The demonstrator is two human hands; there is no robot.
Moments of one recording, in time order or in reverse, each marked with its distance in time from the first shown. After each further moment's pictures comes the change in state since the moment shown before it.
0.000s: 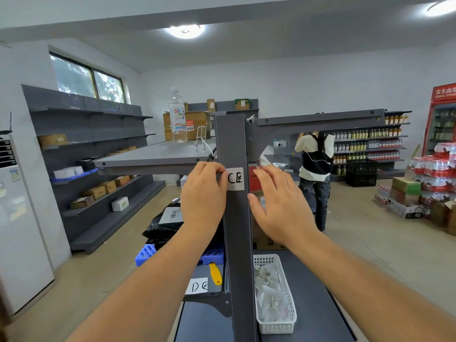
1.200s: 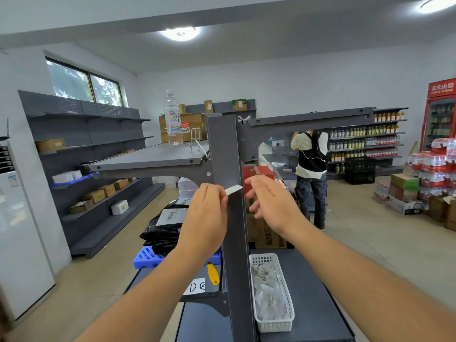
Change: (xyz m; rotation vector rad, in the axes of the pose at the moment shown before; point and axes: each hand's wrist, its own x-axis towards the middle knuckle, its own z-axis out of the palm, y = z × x) left_hand -0.045 -0.001 -0.007 -0.071 -0.204 0.159; right_hand 0.009 -0.006 -0.011 0.893 -0.208 0.420
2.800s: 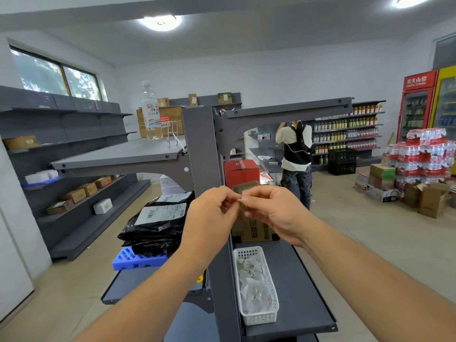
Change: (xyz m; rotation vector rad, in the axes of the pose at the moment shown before) left_hand -0.001 0.038 0.022 -0.264 -0.039 -0.013; right_hand -0.013 0.031 -0.040 0.533 -0.190 0.197
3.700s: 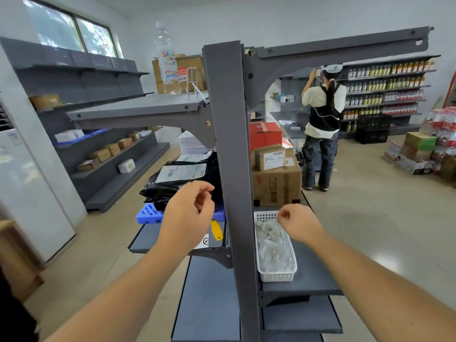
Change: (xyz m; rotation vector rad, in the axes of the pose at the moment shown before) left_hand -0.064 -0.081 -0.033 0.117 -0.039 -0.304; right_hand 0.025 0.164 -0.049 -1.144 0.138 0.243
